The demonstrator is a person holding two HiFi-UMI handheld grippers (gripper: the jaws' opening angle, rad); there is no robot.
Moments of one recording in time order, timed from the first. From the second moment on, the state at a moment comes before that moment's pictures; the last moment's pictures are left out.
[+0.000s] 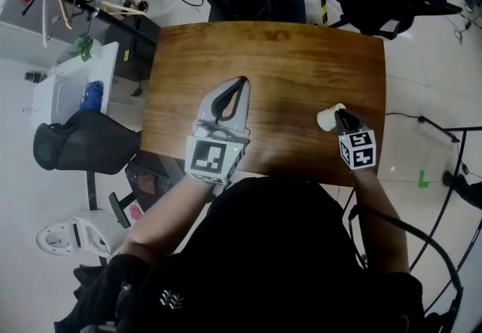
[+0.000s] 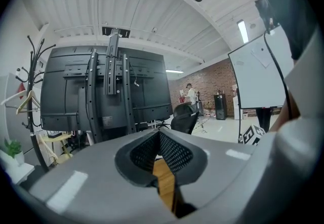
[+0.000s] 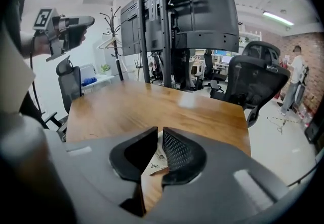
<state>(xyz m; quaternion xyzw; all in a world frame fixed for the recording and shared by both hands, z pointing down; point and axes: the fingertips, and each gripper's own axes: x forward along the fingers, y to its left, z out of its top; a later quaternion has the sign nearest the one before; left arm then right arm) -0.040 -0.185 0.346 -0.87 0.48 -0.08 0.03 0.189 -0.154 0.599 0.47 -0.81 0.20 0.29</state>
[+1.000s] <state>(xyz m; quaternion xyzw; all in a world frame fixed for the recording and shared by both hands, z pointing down) -0.057 -0.186 0.339 -0.87 0.48 -0.07 0.03 0.156 -0.146 0.613 0.45 -0.81 0.20 0.31</state>
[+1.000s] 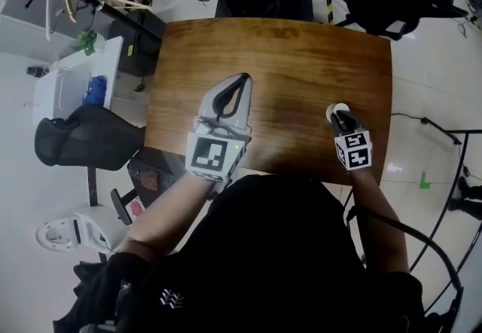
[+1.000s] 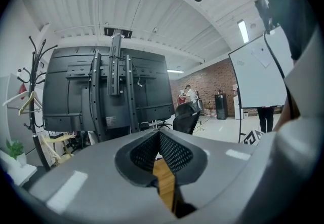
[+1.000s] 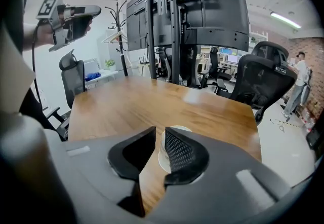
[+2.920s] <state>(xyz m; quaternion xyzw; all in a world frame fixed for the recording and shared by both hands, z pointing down) -0.061 -0.188 0.335 -0.86 0.50 -0.08 0.03 0.147 -0.158 0.610 0.49 -0.79 0.14 0.33</state>
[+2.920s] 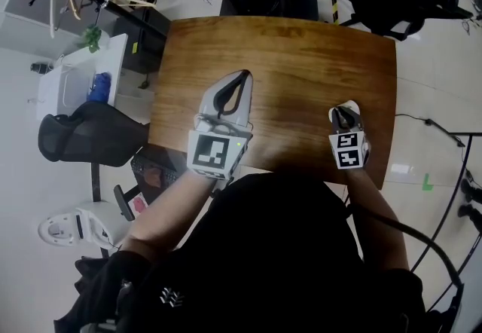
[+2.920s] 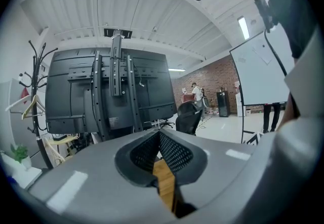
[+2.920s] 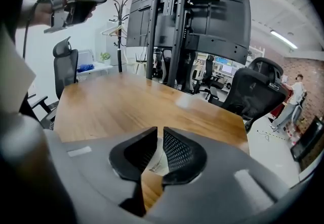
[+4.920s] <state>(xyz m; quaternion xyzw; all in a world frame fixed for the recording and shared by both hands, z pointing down) -0.048 -0.197 0.332 -0.87 0.48 -0.06 0.03 0.168 -0.143 0.611 0.42 -0.81 0.16 0.38</state>
